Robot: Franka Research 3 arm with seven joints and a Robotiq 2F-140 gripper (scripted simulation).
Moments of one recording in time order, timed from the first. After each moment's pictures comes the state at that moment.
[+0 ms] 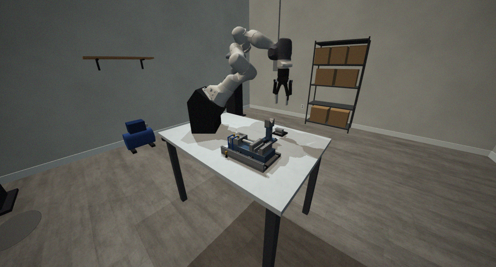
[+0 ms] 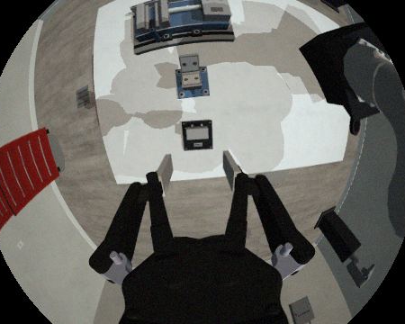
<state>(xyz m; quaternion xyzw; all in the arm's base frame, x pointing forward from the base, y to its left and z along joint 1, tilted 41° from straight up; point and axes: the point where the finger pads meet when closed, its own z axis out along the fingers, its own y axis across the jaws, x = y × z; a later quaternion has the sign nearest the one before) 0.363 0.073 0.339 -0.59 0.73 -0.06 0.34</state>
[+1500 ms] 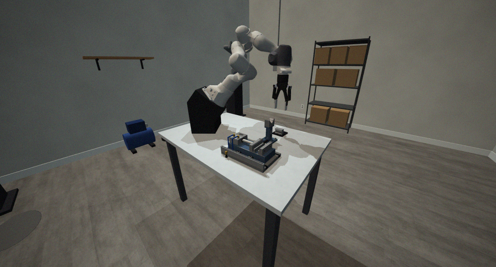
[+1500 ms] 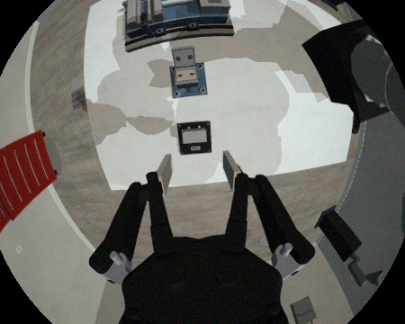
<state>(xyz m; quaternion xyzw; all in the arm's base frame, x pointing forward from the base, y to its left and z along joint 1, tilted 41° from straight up) 0.381 0.088 0.308 -0.59 0.73 -0.06 0.34</state>
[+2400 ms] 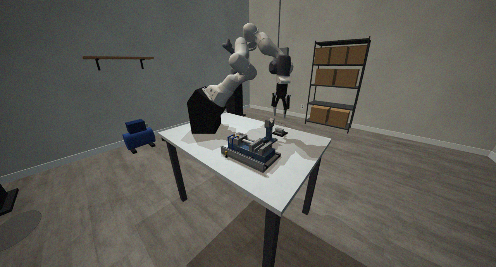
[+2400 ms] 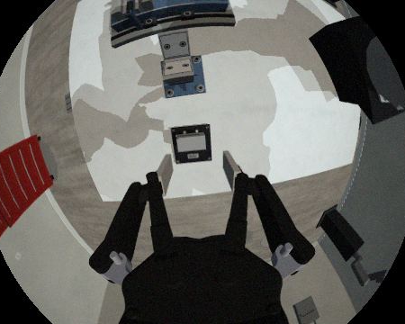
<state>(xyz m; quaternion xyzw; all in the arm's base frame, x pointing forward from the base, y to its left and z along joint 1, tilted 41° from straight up) 0.411 0.108 0.261 -0.59 0.74 -0.05 0.33</state>
